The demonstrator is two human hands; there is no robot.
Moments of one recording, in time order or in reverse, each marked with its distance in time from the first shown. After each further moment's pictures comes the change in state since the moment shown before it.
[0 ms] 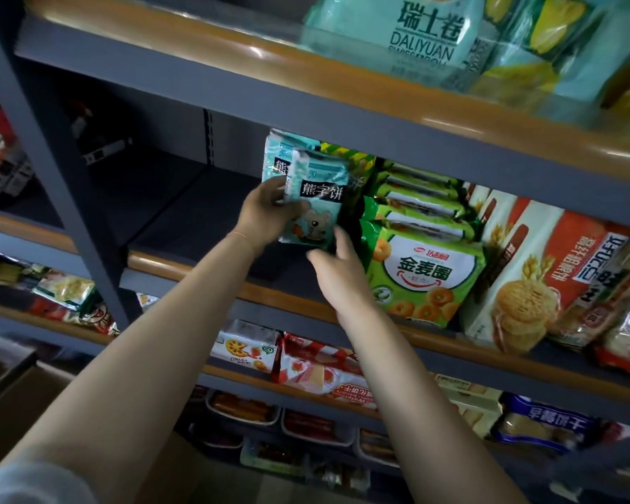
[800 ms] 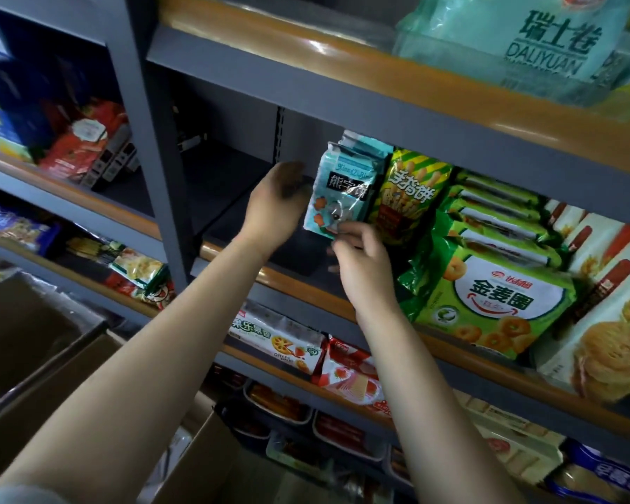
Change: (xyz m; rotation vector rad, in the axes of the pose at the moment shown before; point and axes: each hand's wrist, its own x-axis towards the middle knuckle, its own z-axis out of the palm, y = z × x) left_hand -0.025 0.015 -0.074 0.143 0.234 0.109; right_hand 0.005 -0.019 0.055 0.179 0.006 -0.120
